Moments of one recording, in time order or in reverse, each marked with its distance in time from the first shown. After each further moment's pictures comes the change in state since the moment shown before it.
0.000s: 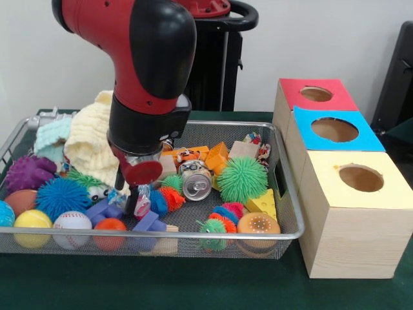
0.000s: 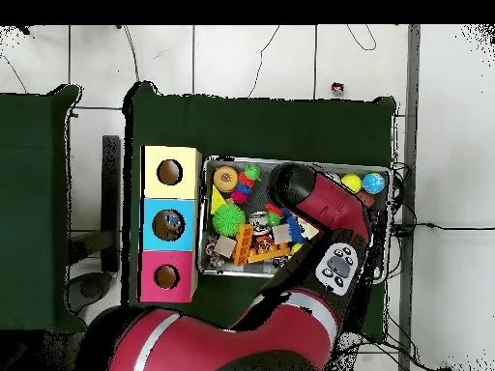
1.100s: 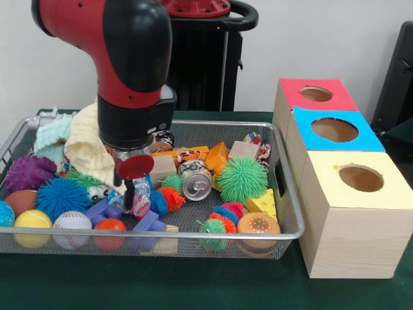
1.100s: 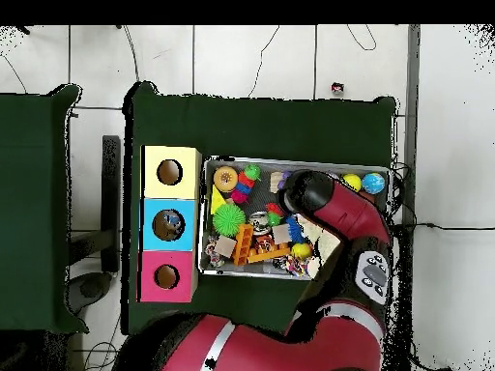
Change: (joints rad) arm -0.126 -0.089 0.154 0.050 -0.135 0.000 -0.004
